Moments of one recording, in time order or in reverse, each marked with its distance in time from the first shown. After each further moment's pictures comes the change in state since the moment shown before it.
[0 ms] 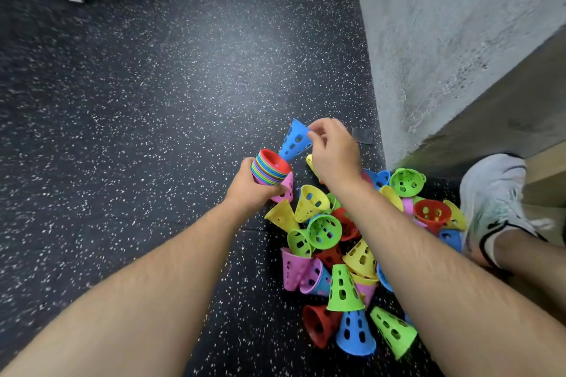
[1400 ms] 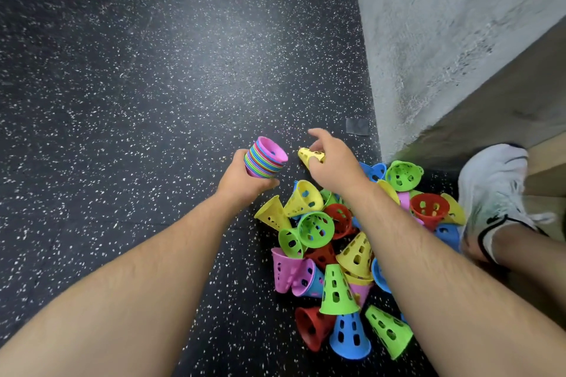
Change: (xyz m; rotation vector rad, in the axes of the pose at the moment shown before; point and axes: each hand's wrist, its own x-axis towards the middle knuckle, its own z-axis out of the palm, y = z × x) left_hand 0.025 -0.003 0.011 0.095 -0.013 -0.002; right_hand -0.003 0.052 -0.001 -0.103 -0.371 0.058
